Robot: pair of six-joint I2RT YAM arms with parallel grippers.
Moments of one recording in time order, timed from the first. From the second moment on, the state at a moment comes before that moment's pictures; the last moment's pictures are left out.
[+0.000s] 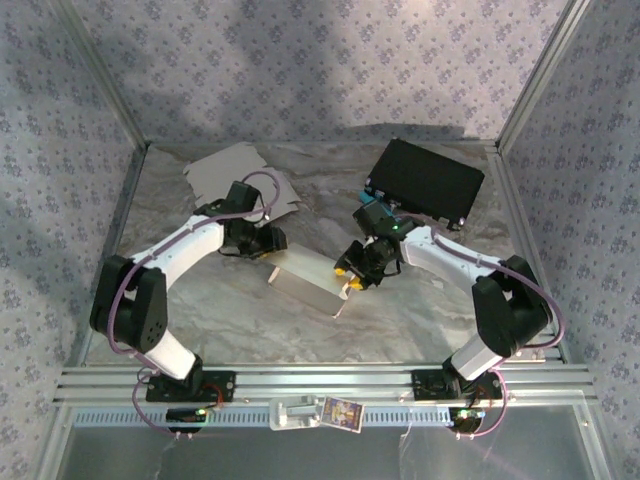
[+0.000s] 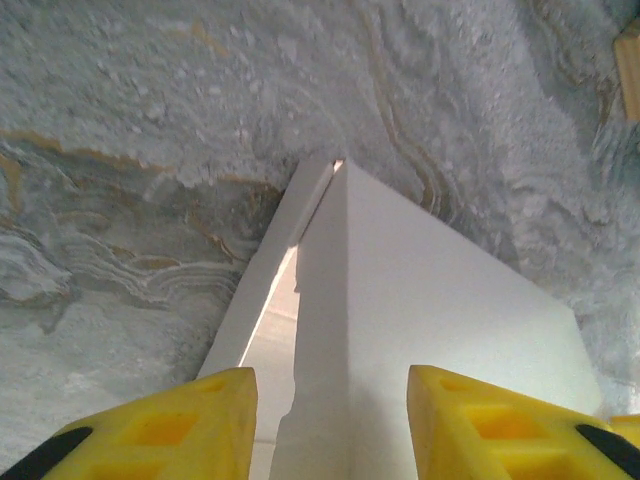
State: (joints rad) left arm -0.41 1.58 1.08 -0.65 0.35 -0.57; right arm 0.61 1.57 1.06 -0.70 -0.42 1.18
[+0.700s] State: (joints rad) left arm -0.44 1.56 1.02 -0.58 0.35 -0.60; right arm 0.59 1.59 1.06 -0.69 -0.41 1.19
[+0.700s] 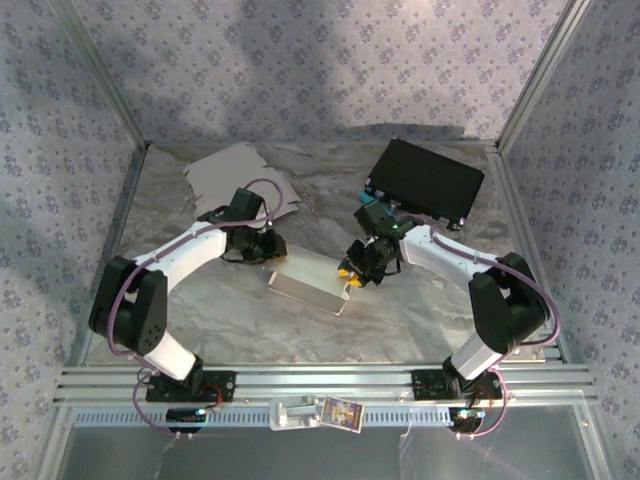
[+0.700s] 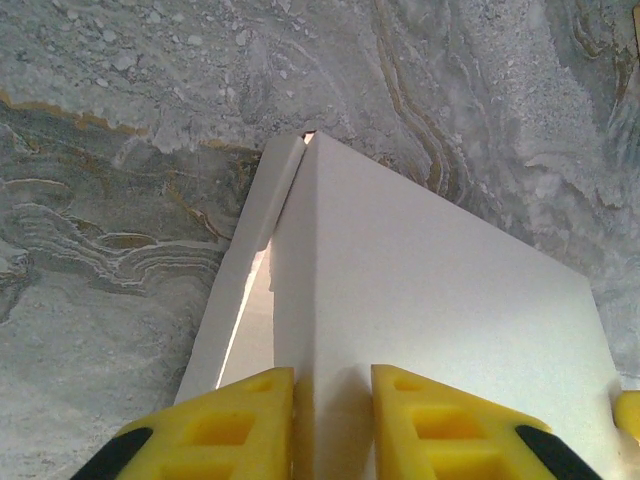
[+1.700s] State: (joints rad) left arm -0.50 1.54 0.90 -0.56 0.27 -0.59; right arm 0.59 1.65 1.04 -0.70 -0.38 1.06
